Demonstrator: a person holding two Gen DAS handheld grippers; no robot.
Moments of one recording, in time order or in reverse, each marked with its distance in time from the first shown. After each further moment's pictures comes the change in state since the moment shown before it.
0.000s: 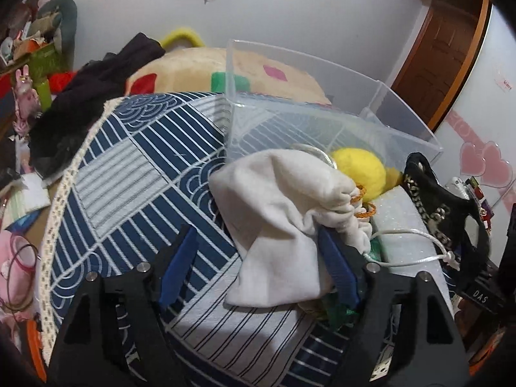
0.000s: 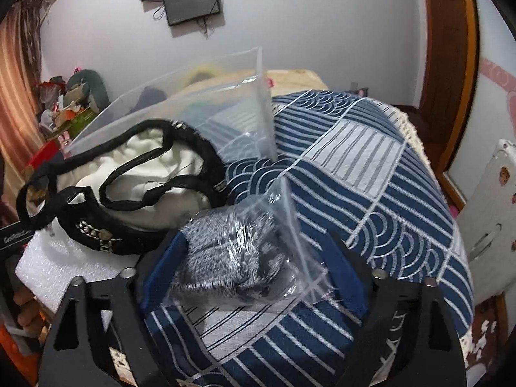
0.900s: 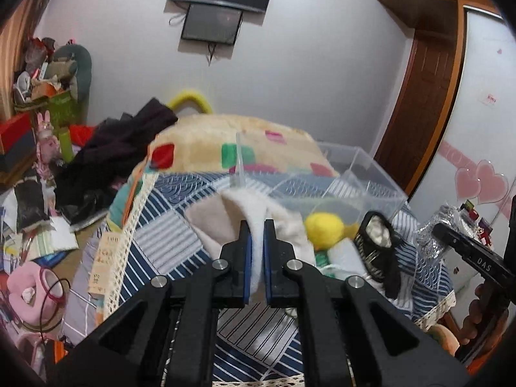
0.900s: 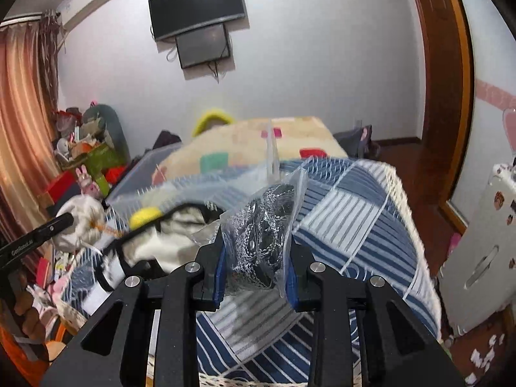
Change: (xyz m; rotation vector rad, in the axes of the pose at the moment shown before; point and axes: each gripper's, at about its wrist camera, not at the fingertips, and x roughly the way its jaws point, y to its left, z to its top) left arm -0.105 -0.008 0.014 0.052 -0.280 0.043; right arm -0.054 -0.007 0.026 -0.001 -0.192 0.042
